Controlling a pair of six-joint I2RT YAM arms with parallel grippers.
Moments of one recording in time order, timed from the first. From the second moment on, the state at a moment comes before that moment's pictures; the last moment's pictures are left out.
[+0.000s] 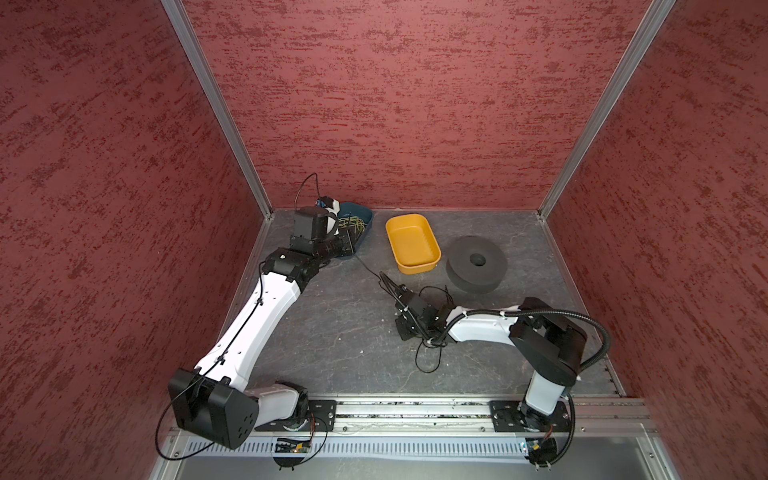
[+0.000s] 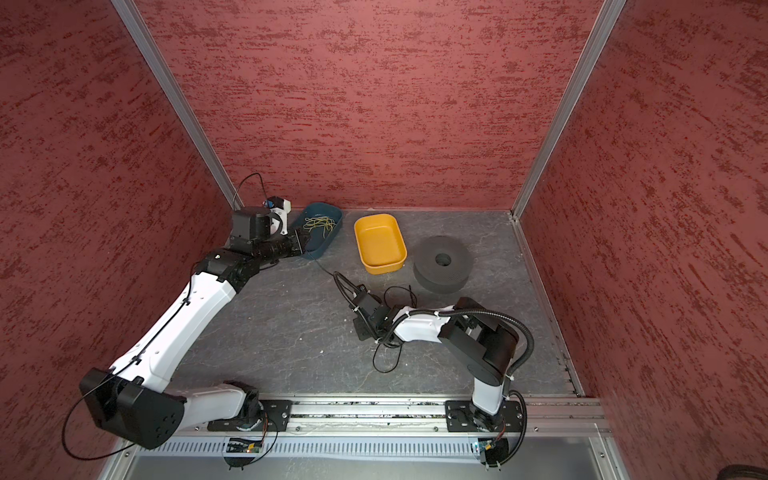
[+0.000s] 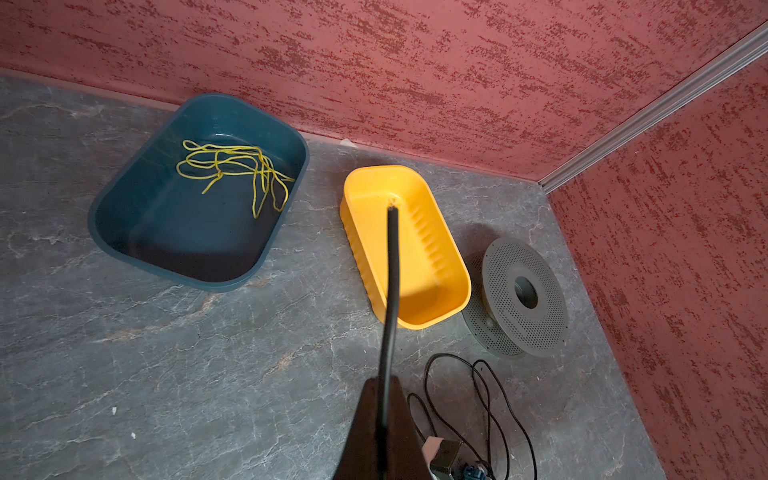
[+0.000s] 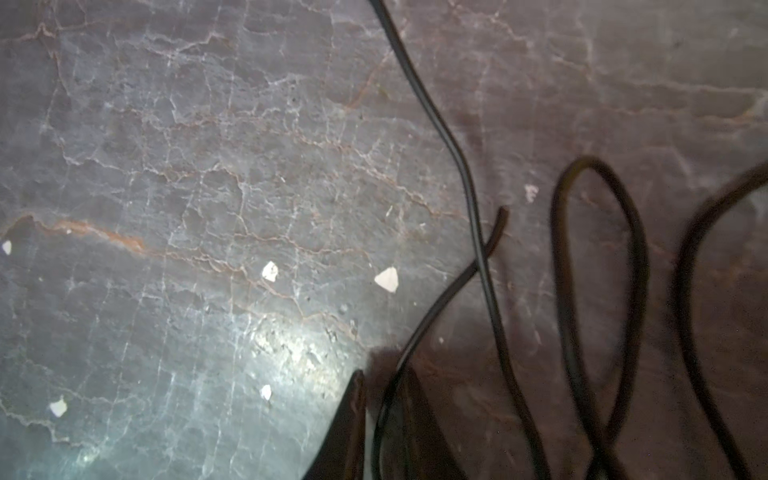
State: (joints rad) left arm -0.29 1.28 1.27 -0.55 0.15 -0.43; right arm 0.96 1.79 0.93 -0.11 0.12 0.48
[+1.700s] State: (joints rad) left arm -0.27 1.26 1.18 -0.57 0.14 -0.43; right arm 0.63 1.17 0.39 0.08 0.03 0.78
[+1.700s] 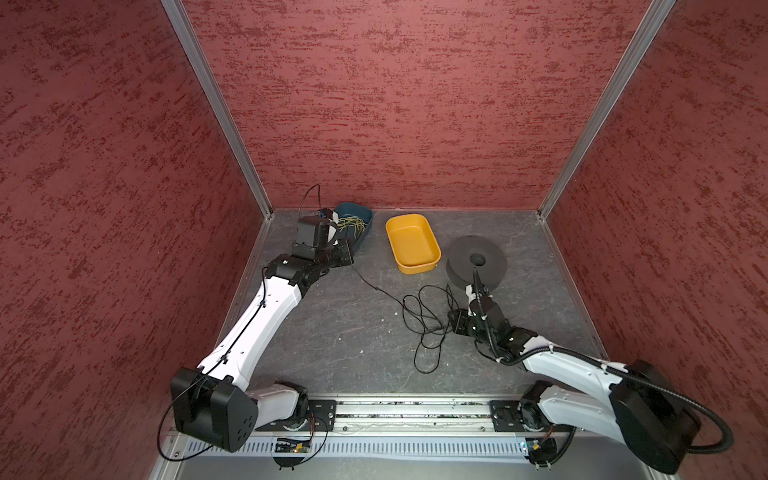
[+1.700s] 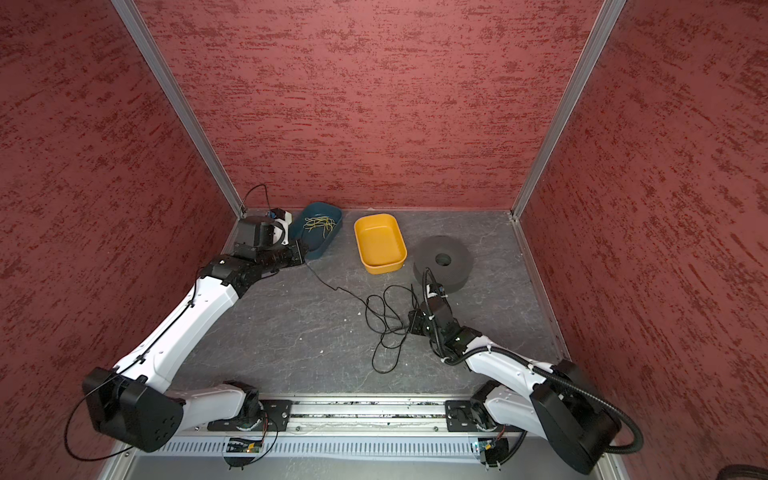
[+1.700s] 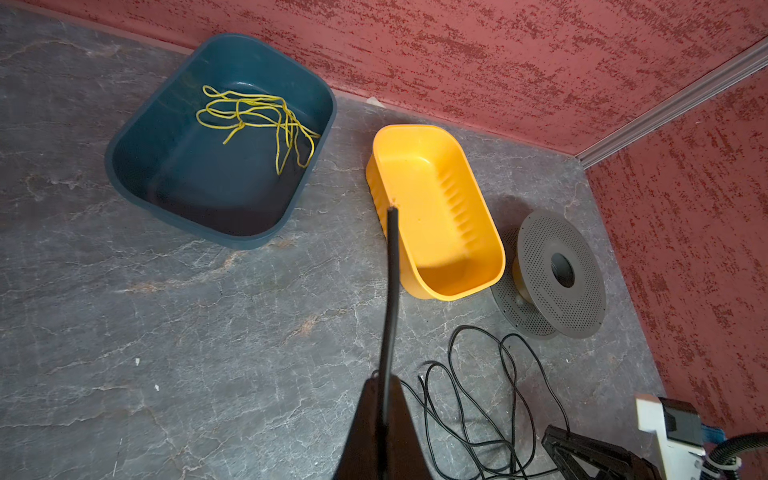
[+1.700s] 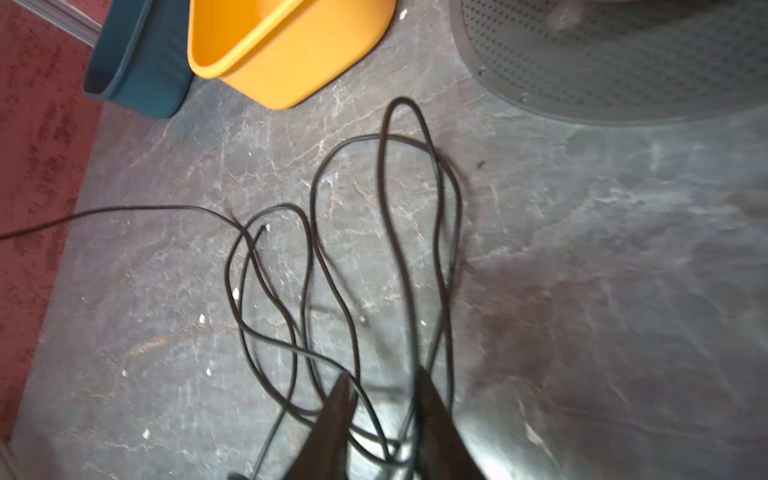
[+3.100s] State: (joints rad) left arm -0.22 1.26 2.03 -1.36 -0.57 -0.18; right arm -0.07 0.95 1.18 -0.74 0.49 0.33
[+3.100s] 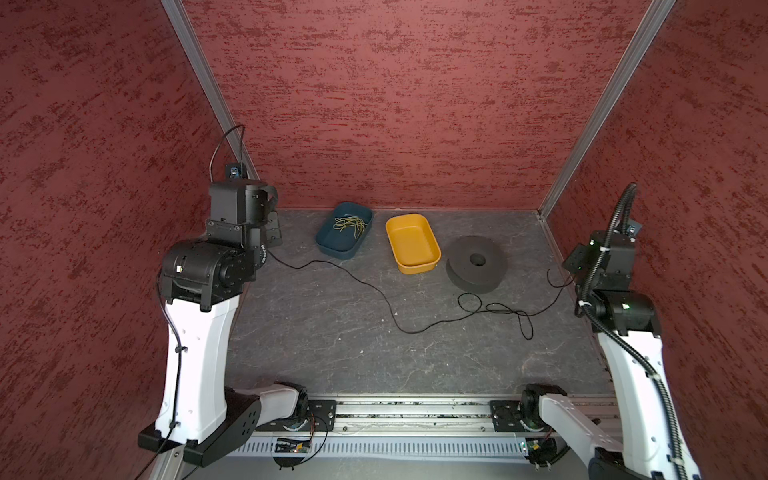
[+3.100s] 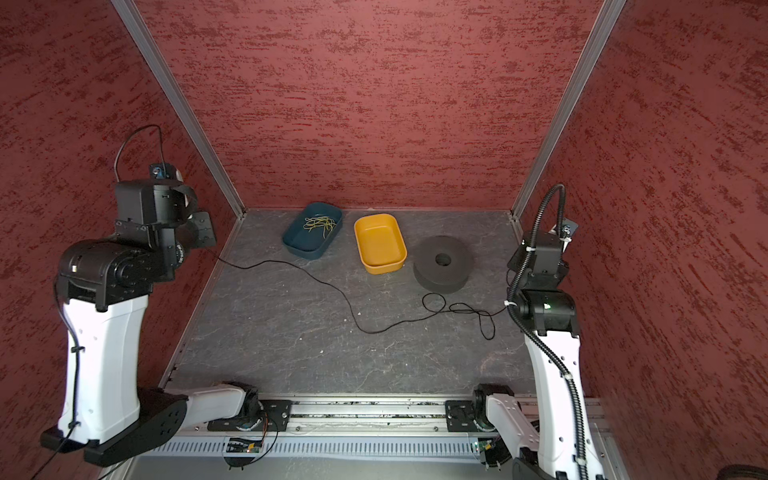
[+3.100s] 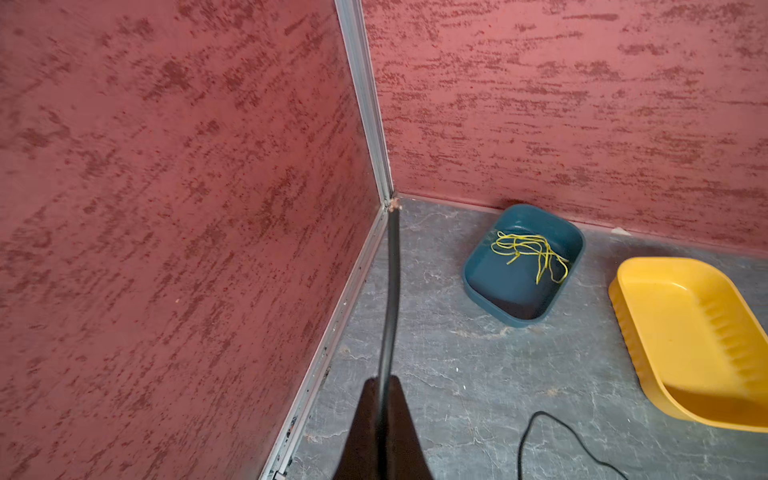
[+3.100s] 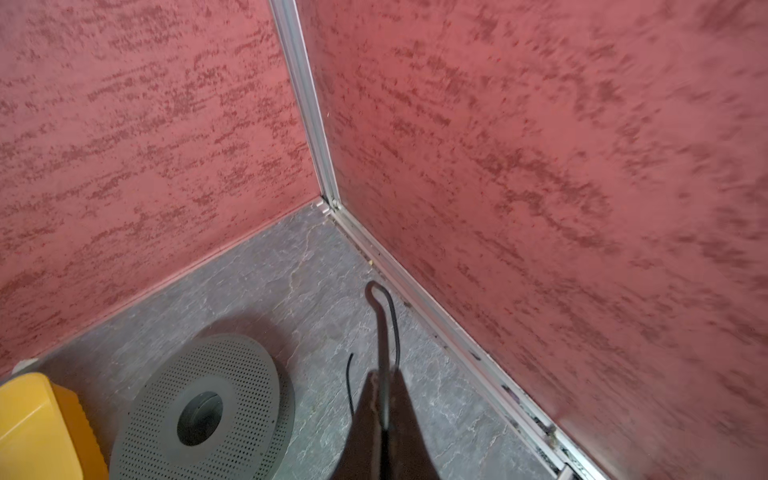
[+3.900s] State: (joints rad) left arm -0.20 1.09 1.28 -0.90 -0.05 -0.32; right arm -0.07 0.95 0.75 -0.39 0.06 0.47
